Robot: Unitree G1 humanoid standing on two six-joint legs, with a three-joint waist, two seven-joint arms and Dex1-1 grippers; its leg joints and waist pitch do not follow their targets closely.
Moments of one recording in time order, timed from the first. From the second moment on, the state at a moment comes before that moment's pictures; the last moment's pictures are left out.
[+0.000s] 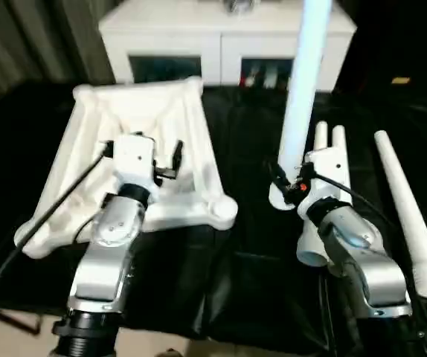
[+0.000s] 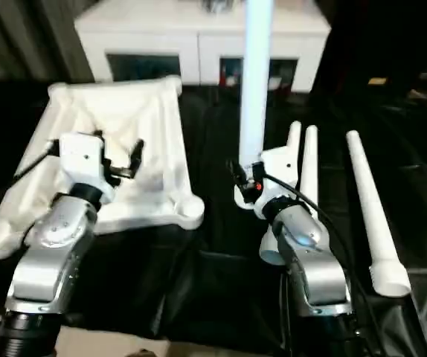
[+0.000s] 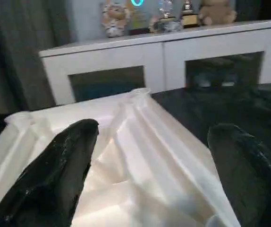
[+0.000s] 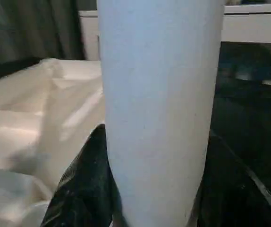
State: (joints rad) left arm -0.28 0.11 0.01 -0.11 0.00 0.26 -0.08; right arm -0.25 -0.12 0.05 -0.07 0.14 0.32 0.27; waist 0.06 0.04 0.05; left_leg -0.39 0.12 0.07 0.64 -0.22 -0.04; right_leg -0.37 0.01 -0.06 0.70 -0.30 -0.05
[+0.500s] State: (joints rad) left arm -0.27 0.11 0.02 -0.11 -0.01 0.26 -0.08; right arm -0.25 -0.13 0.06 -0.07 0.13 0.31 0.27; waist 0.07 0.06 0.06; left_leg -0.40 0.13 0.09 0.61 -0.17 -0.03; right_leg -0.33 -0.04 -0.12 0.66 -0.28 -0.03
